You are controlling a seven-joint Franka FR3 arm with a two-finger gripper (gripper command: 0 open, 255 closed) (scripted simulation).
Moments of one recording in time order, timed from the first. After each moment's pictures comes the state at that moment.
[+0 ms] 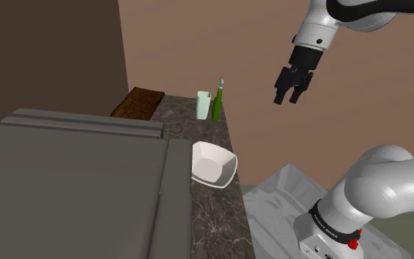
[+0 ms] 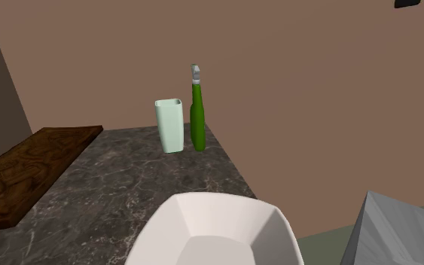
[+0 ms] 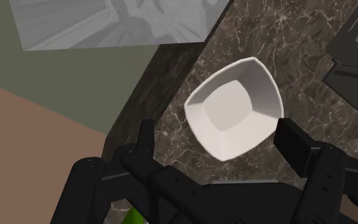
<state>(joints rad) 0.02 -0.77 -0.06 -2.45 0.12 1.58 0.01</state>
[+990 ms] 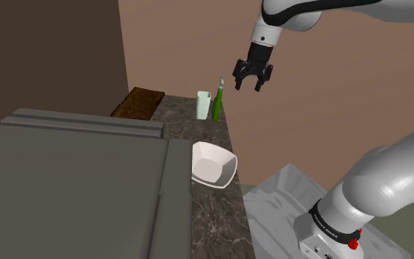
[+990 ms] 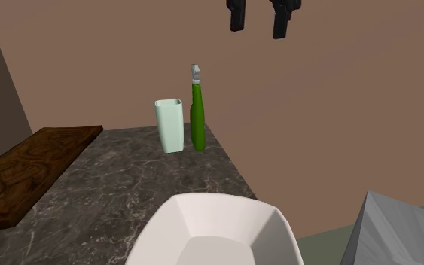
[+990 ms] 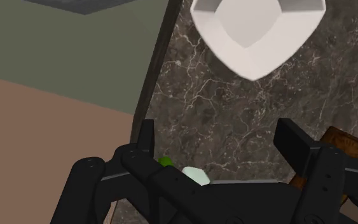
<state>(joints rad) -0.02 -0.28 -0.01 -2.15 0.11 1.81 0.22</state>
